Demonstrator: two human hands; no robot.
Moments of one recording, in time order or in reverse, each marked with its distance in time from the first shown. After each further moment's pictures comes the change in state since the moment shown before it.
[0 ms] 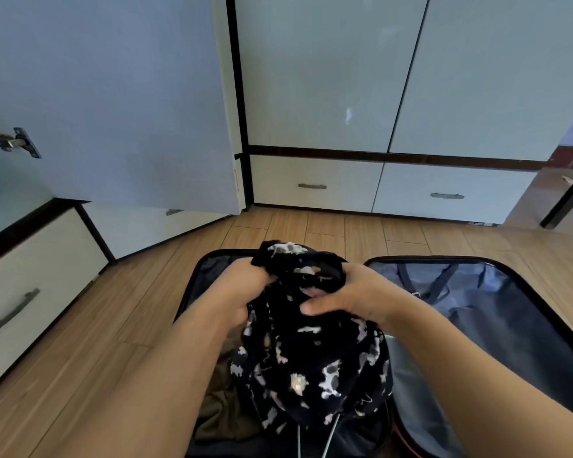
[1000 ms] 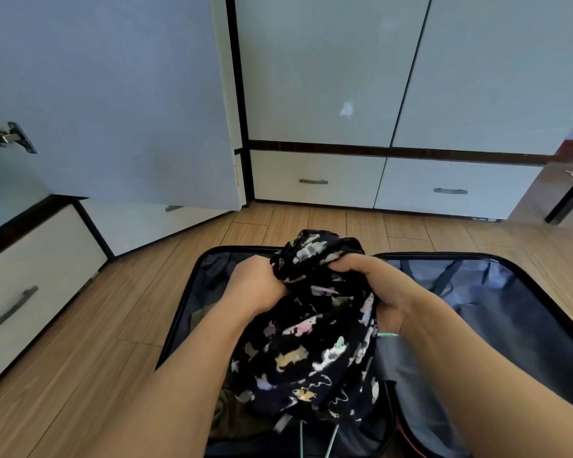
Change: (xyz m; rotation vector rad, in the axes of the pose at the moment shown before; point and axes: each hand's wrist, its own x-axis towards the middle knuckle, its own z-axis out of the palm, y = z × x) left_hand 0.013 -0.008 0.006 0.777 0.122 0.178; right_hand 0.001 0.001 -0.008 0.728 -0.089 0.223
